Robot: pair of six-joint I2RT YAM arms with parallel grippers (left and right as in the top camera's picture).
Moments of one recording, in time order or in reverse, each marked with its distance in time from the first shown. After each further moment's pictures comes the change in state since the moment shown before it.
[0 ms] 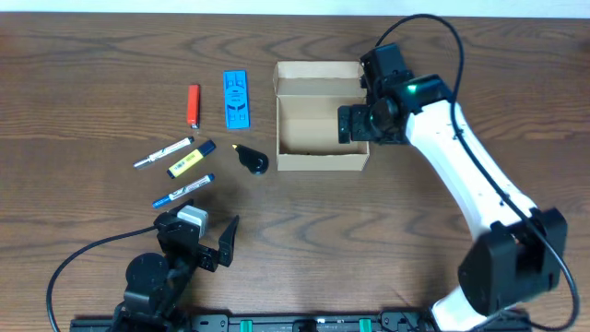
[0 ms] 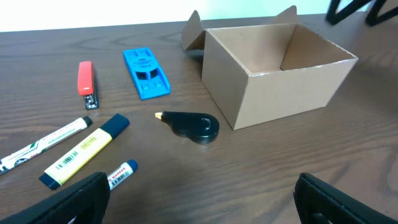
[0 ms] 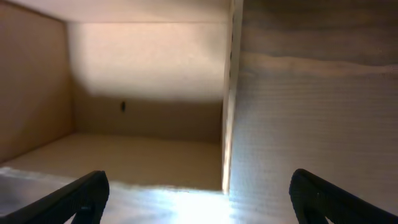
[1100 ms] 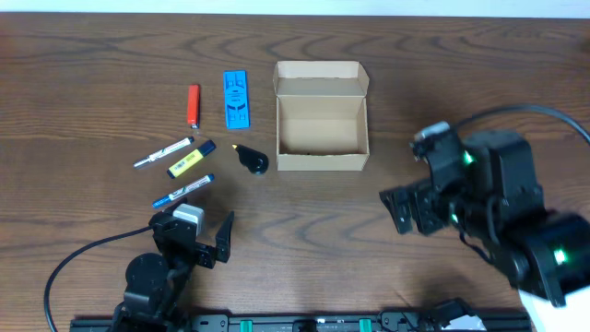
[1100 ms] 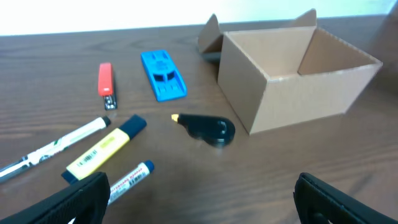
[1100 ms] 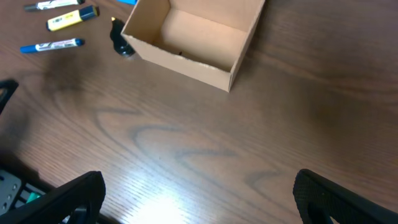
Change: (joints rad) left arm 0.000 0.000 -0.004 0.026 -0.068 -0.005; right arm -0.019 -0.772 -0.203 -0.222 -0.109 -0.336
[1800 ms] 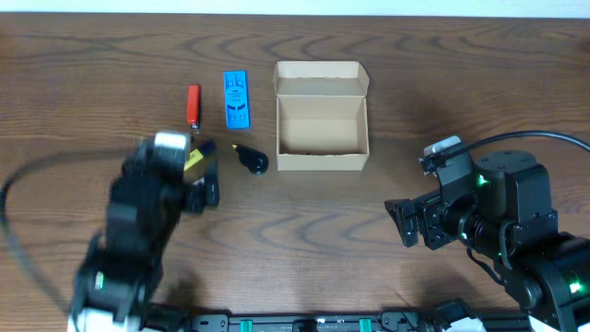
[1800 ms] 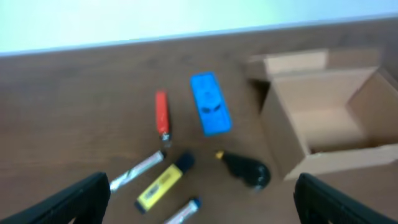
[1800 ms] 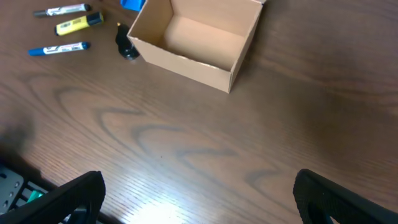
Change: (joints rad) left arm 0.000 0.812 0.706 -0.152 -0.194 0.011; right arm 0.000 -0.059 -0.015 -0.008 -0.001 0.000
